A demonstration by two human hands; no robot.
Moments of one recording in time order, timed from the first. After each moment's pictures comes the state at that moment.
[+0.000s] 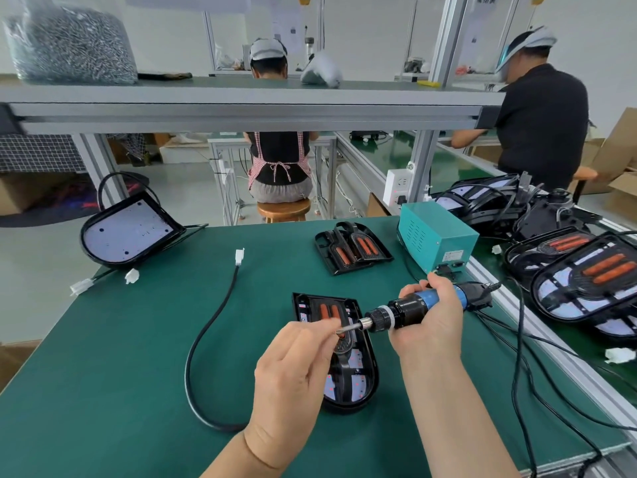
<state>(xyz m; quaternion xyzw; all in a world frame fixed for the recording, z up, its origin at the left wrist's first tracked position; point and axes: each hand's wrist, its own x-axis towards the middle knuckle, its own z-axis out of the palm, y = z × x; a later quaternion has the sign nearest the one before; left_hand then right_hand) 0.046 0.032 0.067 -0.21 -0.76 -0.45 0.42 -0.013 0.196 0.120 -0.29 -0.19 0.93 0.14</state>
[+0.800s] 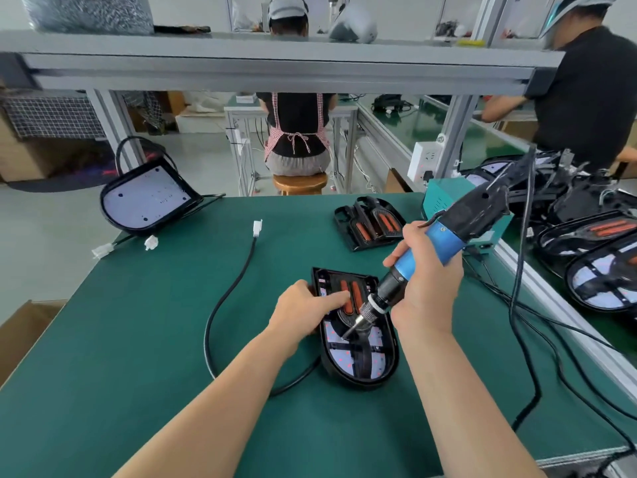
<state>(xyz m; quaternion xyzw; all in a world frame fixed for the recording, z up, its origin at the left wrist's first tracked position) -0.042 0.007 0.046 0.12 -0.82 -0.56 -0.10 -0.026 0.159 0.112 -0.06 -0.49 0.83 0.26</state>
